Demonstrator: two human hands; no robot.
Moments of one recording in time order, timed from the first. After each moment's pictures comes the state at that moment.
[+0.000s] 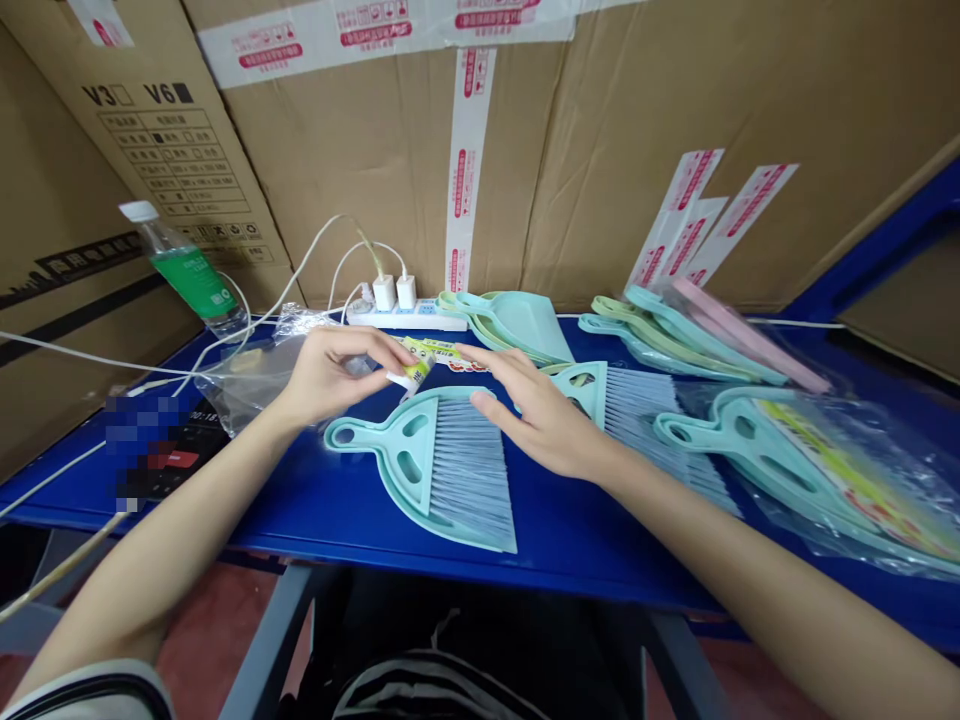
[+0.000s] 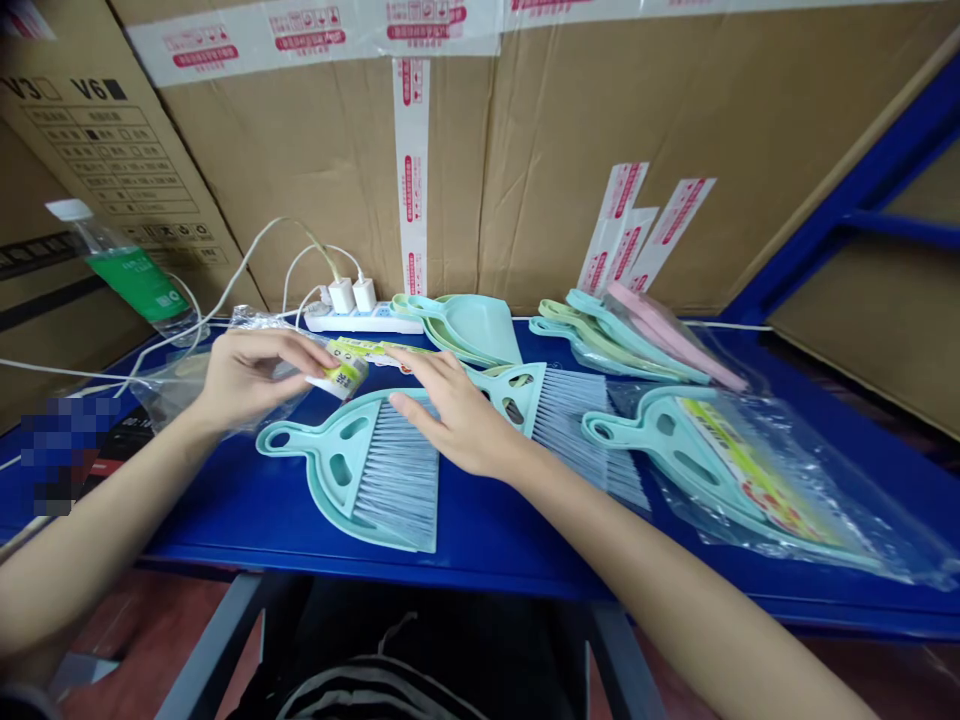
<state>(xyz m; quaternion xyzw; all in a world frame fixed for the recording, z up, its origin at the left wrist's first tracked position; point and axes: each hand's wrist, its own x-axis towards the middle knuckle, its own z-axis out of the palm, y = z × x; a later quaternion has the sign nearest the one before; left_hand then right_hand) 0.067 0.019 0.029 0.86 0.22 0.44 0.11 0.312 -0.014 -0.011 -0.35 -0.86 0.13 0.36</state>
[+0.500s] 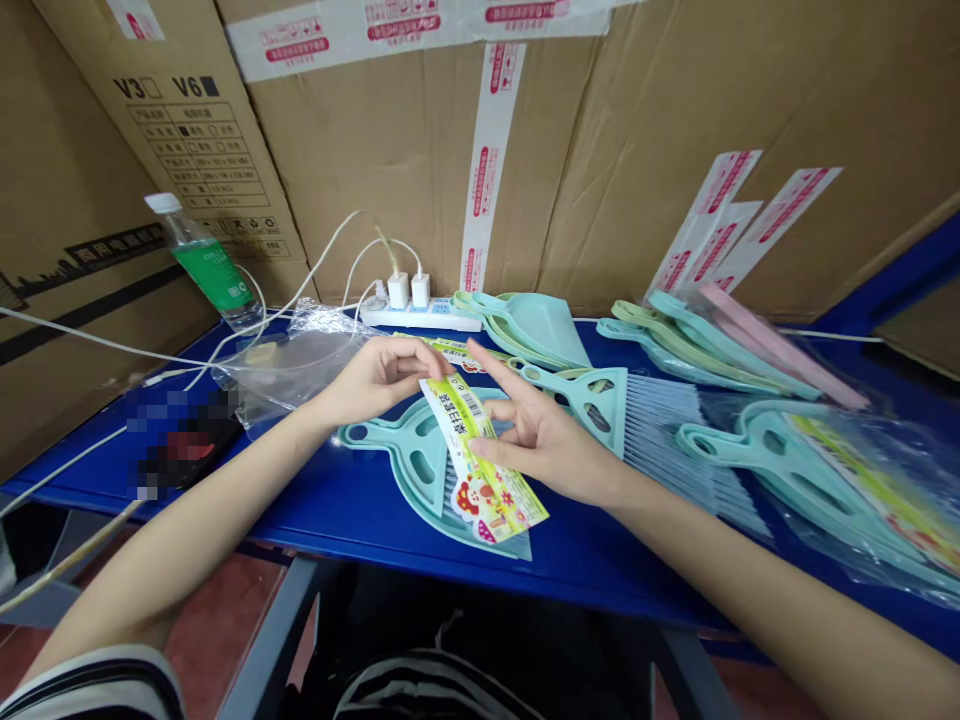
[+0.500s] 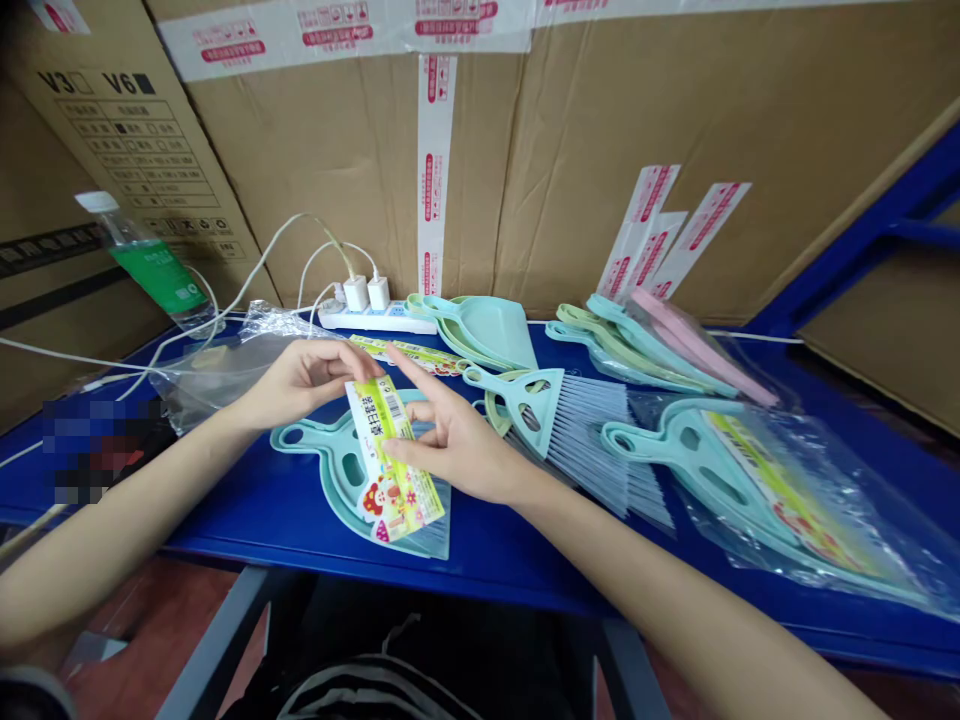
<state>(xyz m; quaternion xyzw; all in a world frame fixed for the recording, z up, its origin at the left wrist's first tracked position) 0.081 0.022 0.012 0.80 0.26 0.37 0.39 0.294 -0.030 -0.015 -0.28 -0.67 0.60 0.36</state>
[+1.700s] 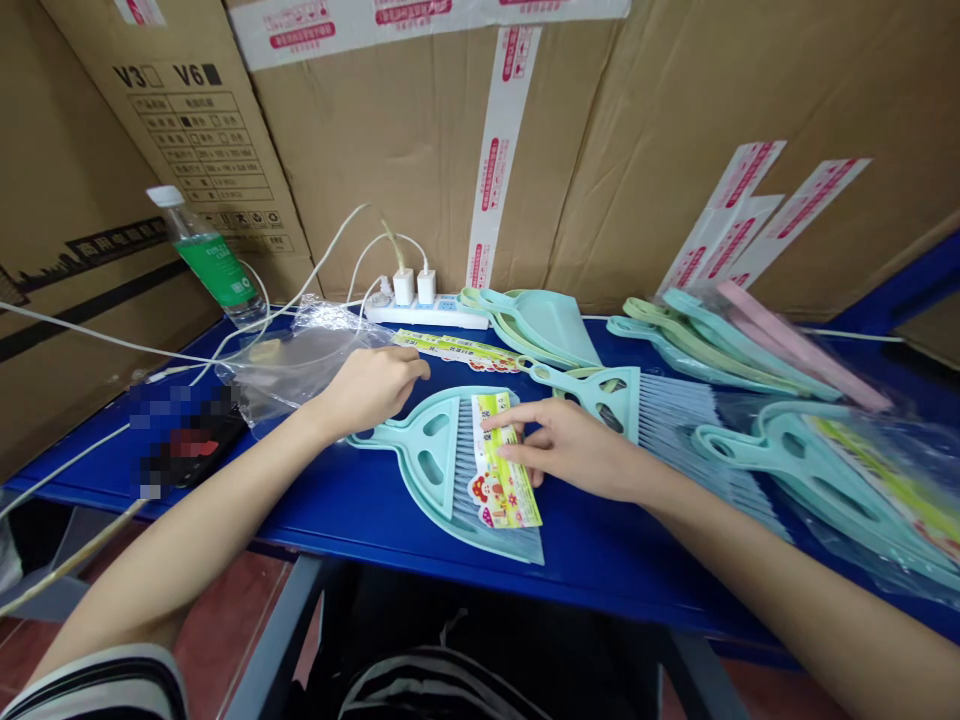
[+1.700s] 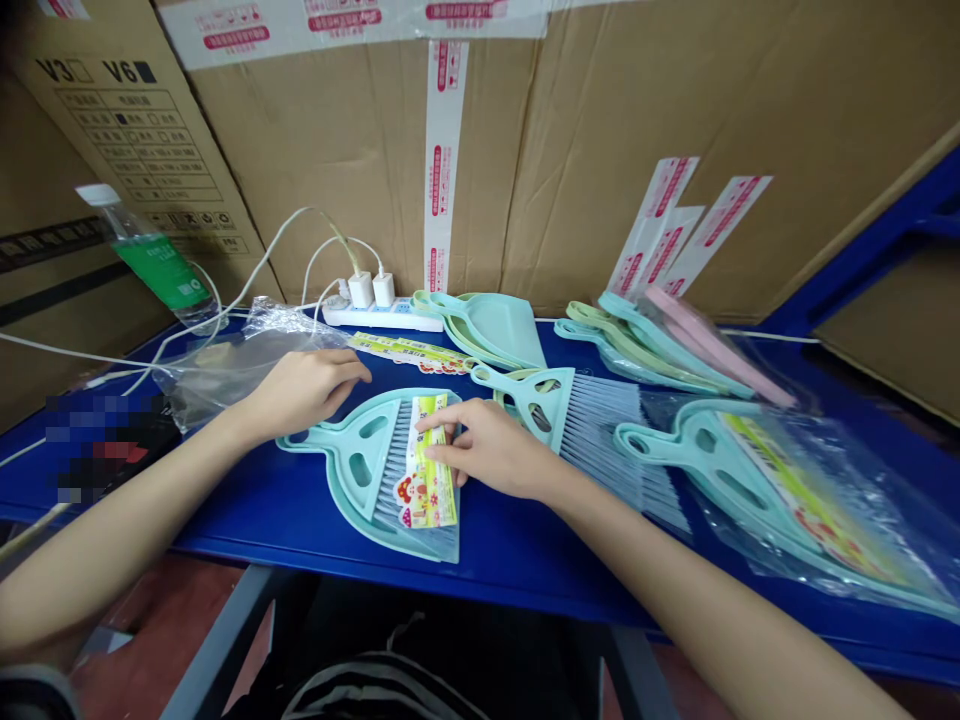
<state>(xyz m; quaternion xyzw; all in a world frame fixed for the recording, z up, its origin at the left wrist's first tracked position) 0.066 0.026 0.005 0.90 0.40 0.07 -0.14 0.309 -0.019 -0.016 -0.46 -0.69 0.51 0.22</state>
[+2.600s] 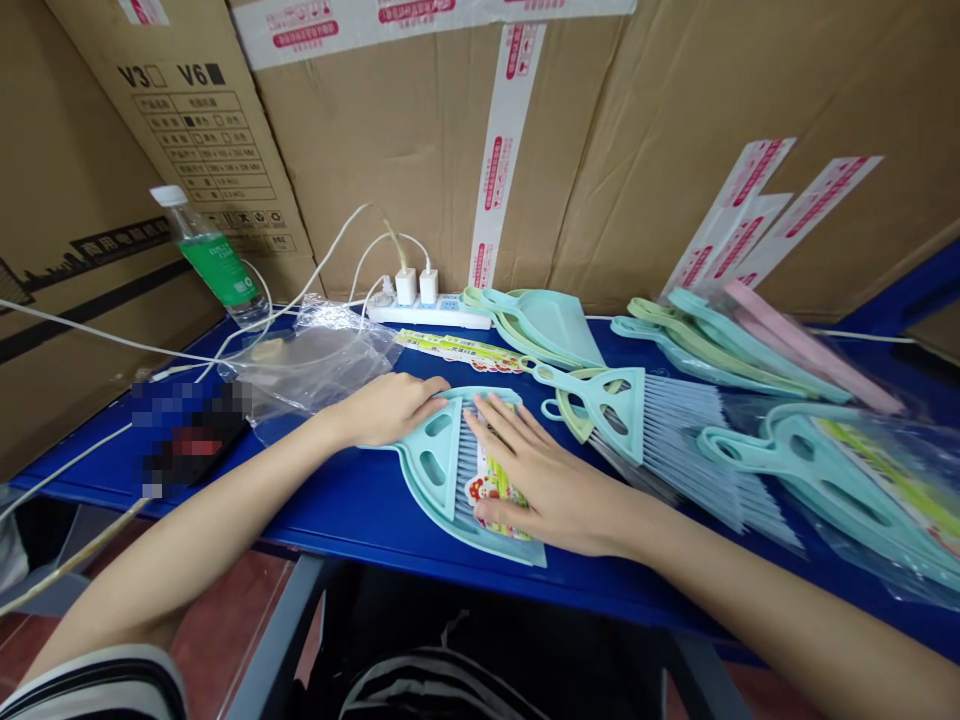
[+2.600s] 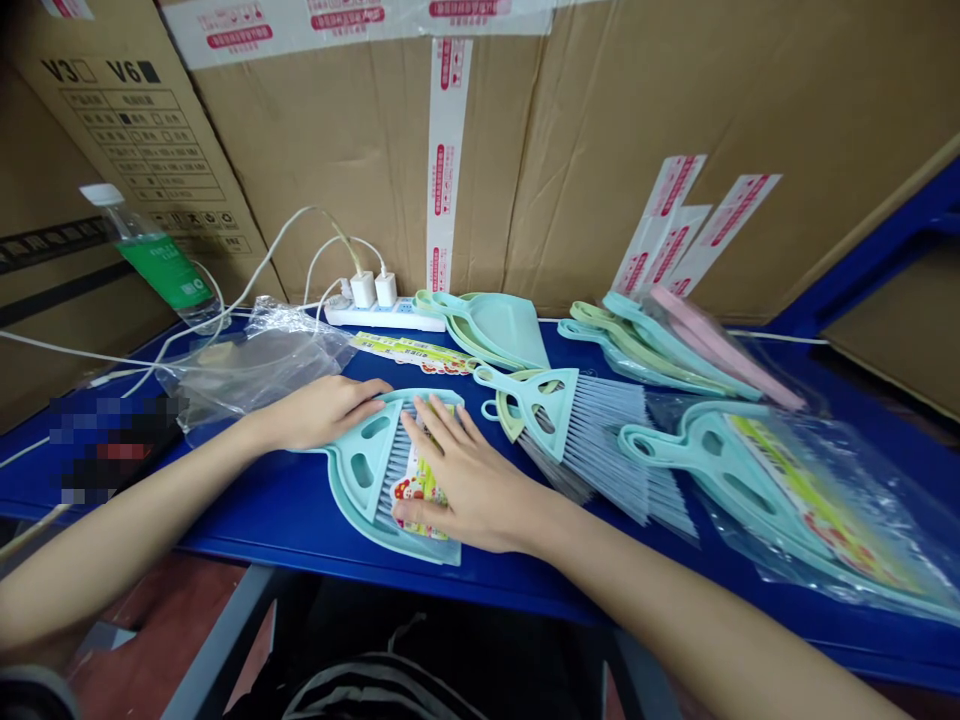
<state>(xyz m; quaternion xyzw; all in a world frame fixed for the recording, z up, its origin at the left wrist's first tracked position) 0.076 0.022 -0.005 0.92 0.38 0.01 0.02 0.299 -0.037 -0.033 -0.38 -0.90 0.20 0.03</state>
